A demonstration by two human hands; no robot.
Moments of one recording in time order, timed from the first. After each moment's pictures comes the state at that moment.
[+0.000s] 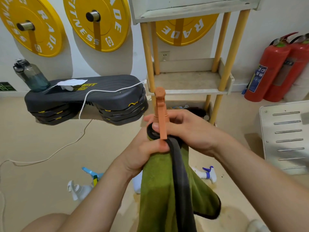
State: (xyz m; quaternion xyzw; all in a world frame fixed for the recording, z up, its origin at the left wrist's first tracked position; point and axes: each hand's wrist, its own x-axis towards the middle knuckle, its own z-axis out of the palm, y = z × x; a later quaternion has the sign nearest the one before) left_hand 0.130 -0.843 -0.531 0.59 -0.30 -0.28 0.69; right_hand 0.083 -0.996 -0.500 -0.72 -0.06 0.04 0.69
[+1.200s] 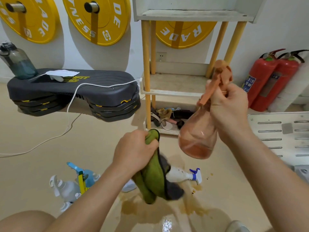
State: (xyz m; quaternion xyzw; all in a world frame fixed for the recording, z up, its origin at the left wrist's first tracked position) left_hand 0.127 -0.851 -0.547 0.94 -0.18 0.00 0.28; right_hand 0.086 -1.043 -0.484 -0.69 0.19 -0.37 0.59
